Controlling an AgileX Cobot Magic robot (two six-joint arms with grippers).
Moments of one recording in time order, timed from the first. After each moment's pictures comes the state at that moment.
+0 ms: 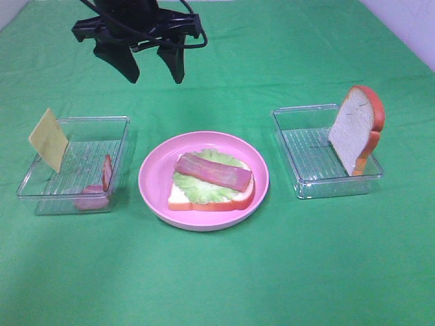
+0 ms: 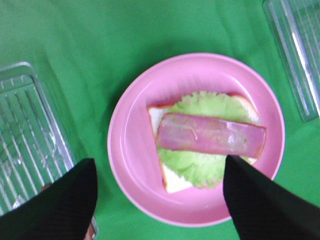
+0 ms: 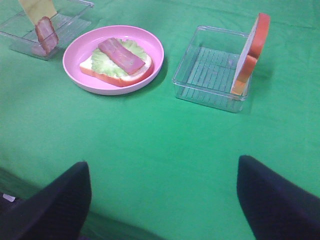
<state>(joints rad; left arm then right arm) -0.47 2.08 -1.95 -0.11 1.21 -0.23 0.29 0.00 -0.52 0.11 1.09 -0.16</state>
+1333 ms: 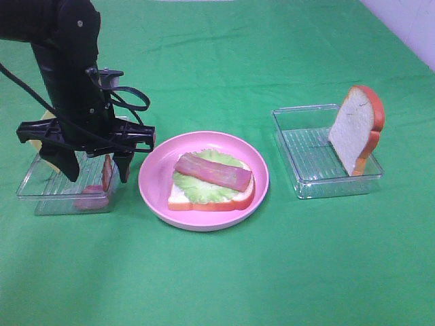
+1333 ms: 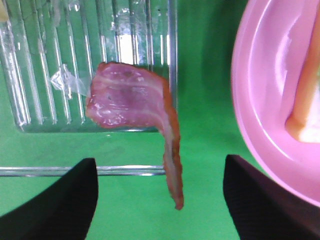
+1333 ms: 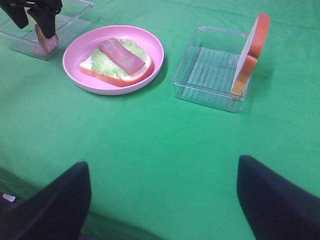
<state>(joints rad) -0.47 1.98 -1.38 0.05 1.00 -0.54 0.29 0.00 -0.52 0.11 1.09 -0.16</state>
